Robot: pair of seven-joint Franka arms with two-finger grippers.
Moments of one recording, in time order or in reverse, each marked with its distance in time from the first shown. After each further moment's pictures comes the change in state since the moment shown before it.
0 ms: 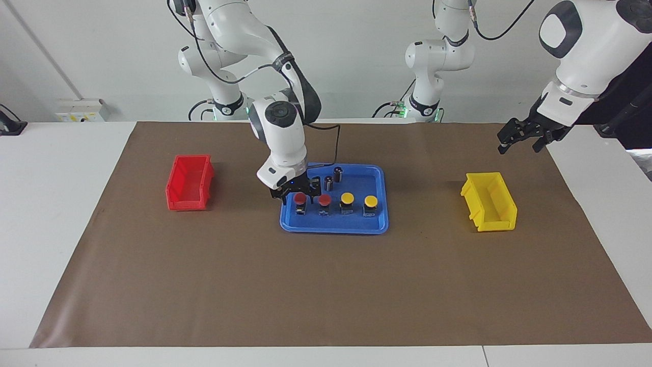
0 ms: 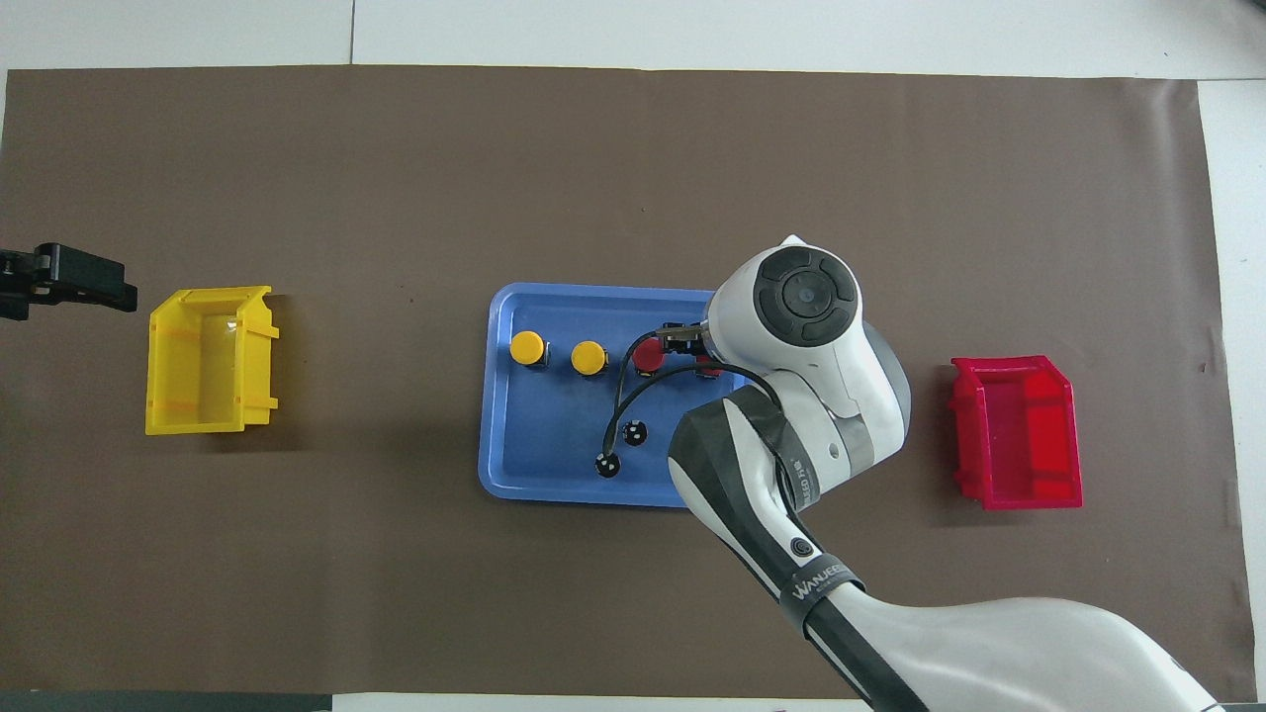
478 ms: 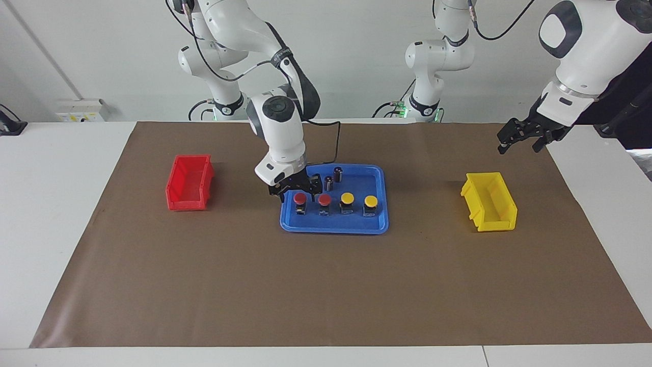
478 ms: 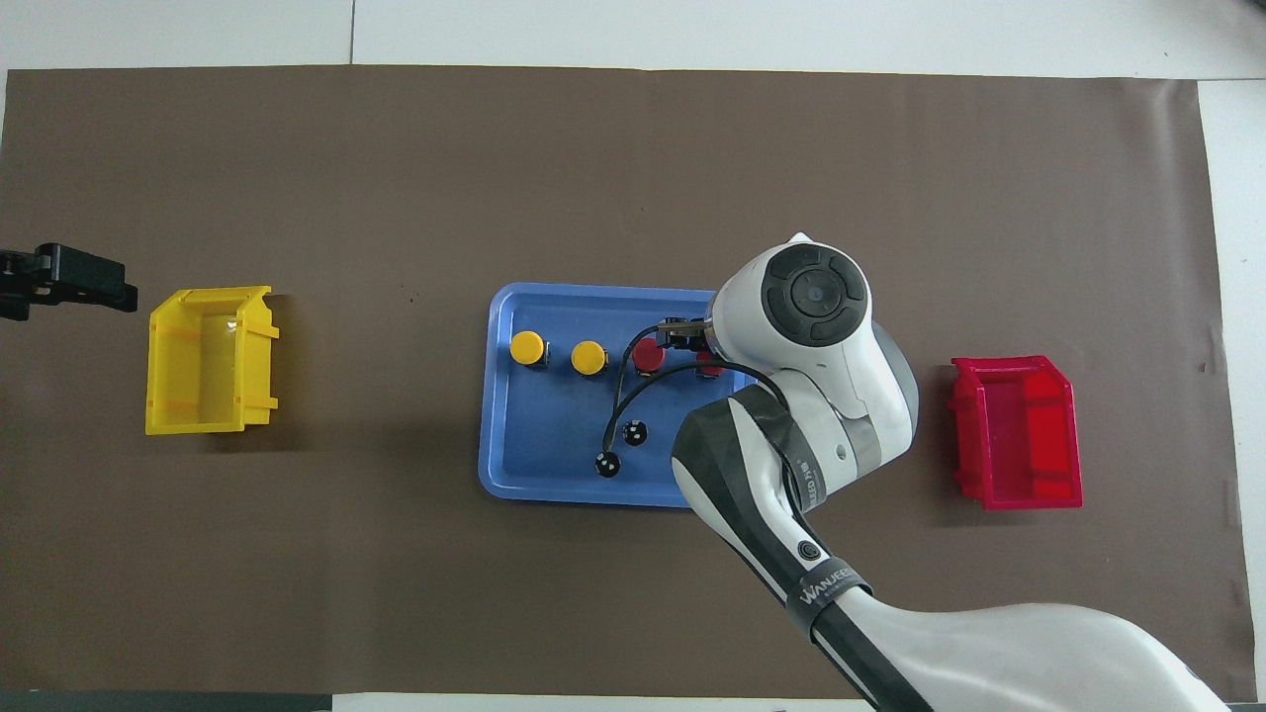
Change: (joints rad) left arm 0.000 0.000 -0.001 0.000 0.000 -0.001 0.000; right arm -0.010 -0.011 0.000 0.002 0.002 0.000 0.017
